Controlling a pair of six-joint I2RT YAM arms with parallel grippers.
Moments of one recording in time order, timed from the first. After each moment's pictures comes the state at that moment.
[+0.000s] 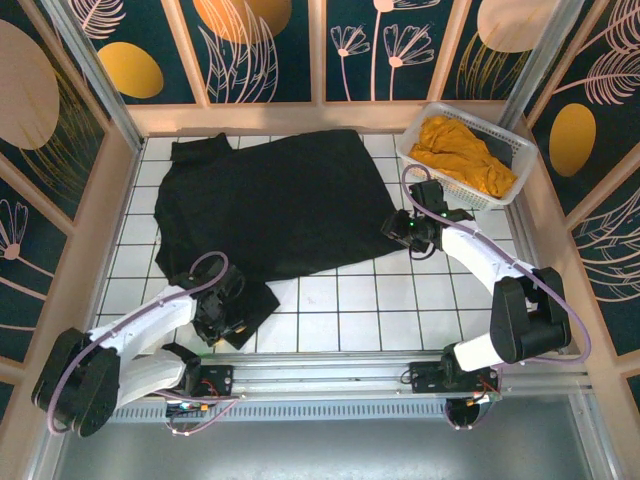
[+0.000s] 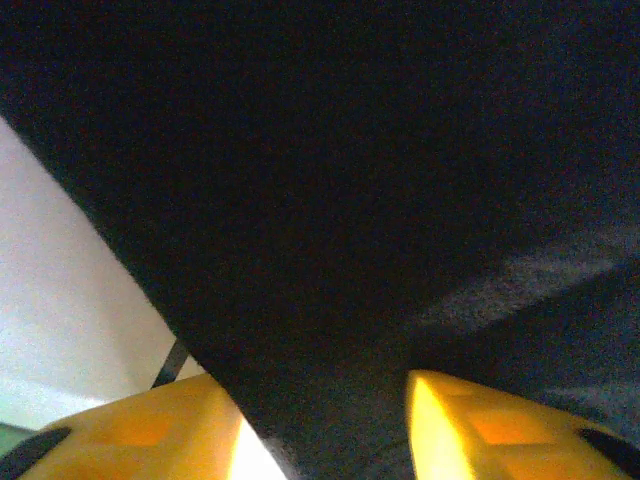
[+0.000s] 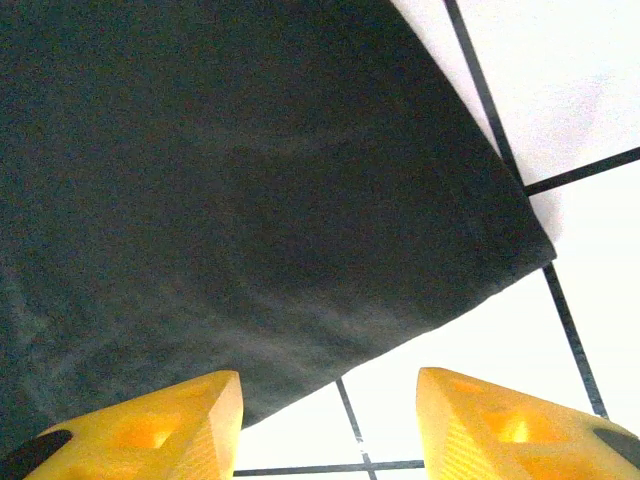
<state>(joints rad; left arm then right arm) -0.51 1.14 0.48 -0.91 0.11 -1.05 0.29 1.44 0.93 -0.51 -0.15 0.72</state>
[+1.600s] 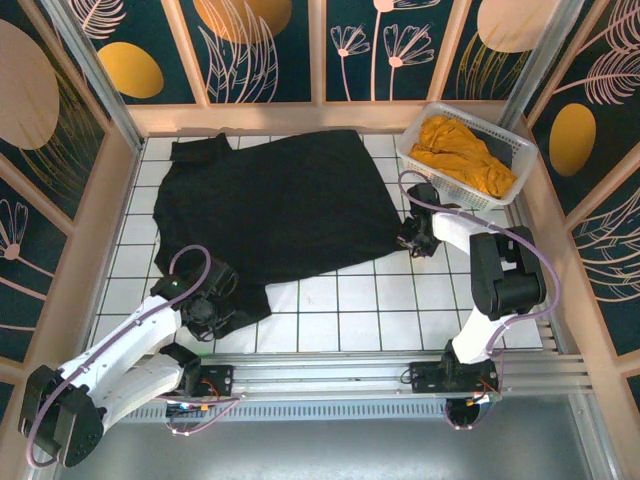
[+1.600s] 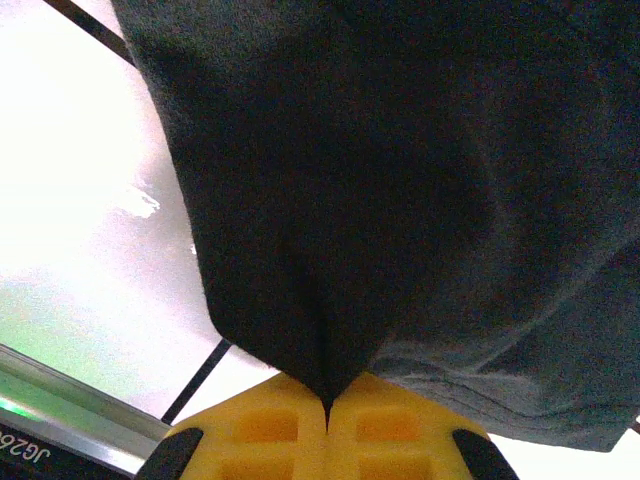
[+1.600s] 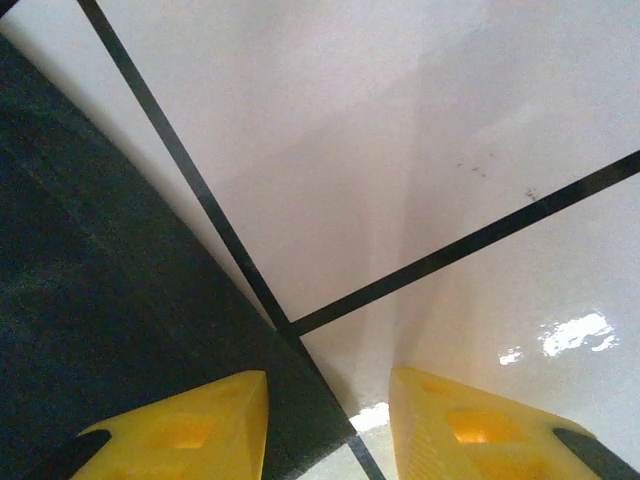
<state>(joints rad) -0.53 0.92 0.55 -1.04 -0.06 -1.21 0.22 1.72 0.98 -0.51 0.03 0.71</state>
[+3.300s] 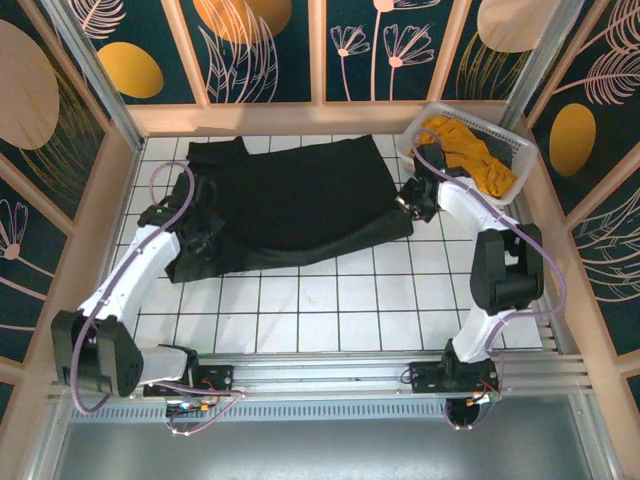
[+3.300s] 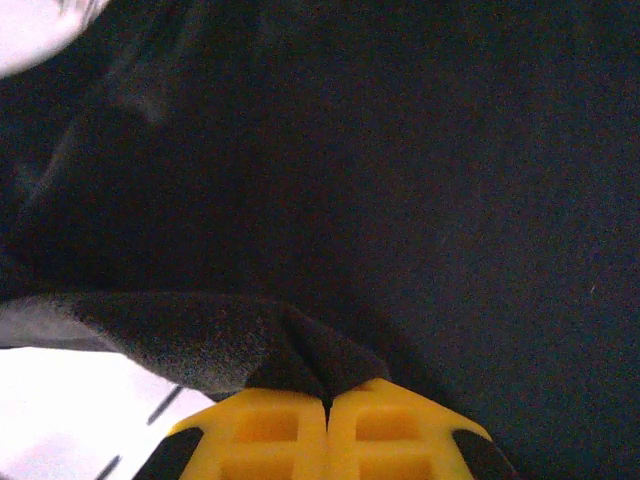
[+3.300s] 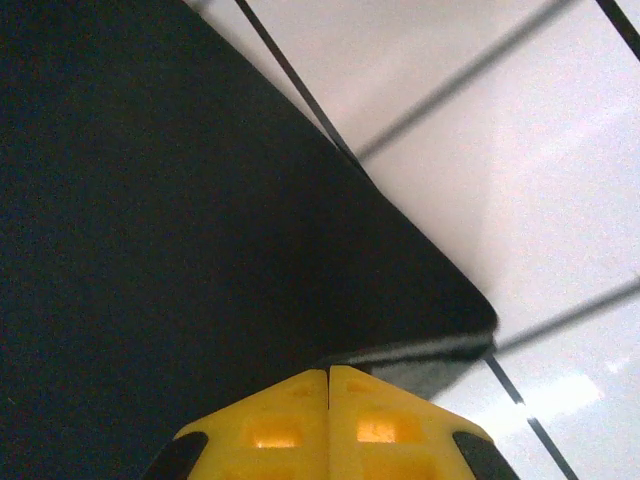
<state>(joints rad) -0.19 1.33 1.08 -0.82 -0.14 -0.98 0.20 1.78 1.37 -0.71 -0.06 0.84</state>
